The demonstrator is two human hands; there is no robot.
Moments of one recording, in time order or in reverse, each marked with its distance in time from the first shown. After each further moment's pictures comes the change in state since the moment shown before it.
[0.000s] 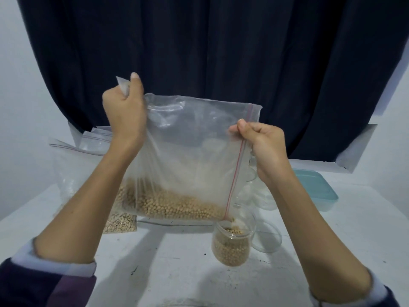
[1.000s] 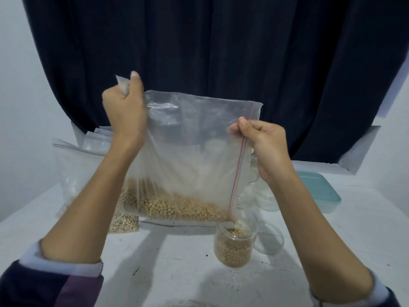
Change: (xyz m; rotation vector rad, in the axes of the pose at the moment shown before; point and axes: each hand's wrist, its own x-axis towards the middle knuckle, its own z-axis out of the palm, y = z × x) left_hand 0.003 0.003 -0.003 -0.017 0.020 -0.002; right_hand 0.002 -0.003 0.005 0.029 -0.017 -0.024
